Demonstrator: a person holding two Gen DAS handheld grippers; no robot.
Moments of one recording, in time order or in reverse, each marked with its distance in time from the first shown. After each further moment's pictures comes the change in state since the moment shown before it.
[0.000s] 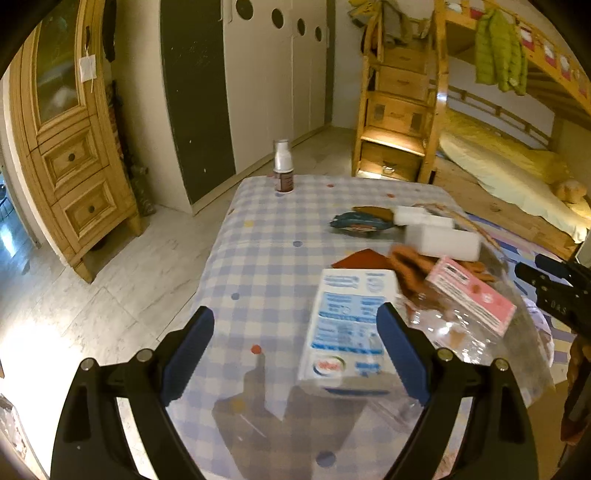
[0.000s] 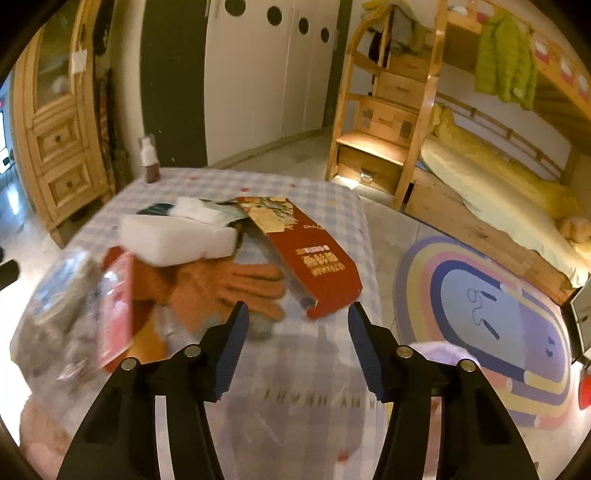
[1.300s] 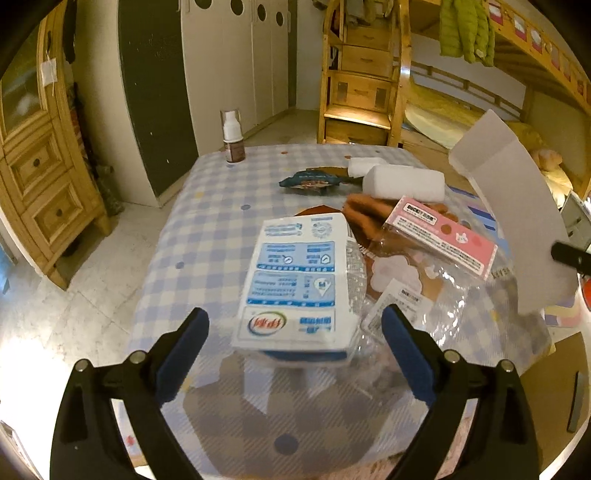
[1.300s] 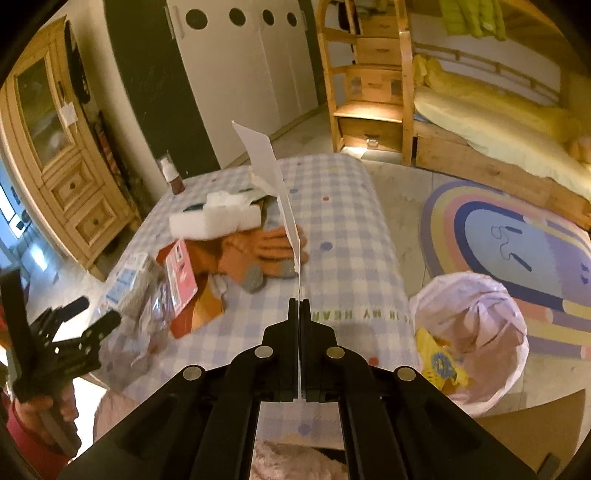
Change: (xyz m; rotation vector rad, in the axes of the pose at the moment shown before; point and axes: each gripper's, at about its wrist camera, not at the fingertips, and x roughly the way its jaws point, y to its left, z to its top) left arm 0.022 -0.029 -0.032 0.088 0.058 -0.113; right arm -0.078 -0.010 -0.041 0.232 0.063 0.152
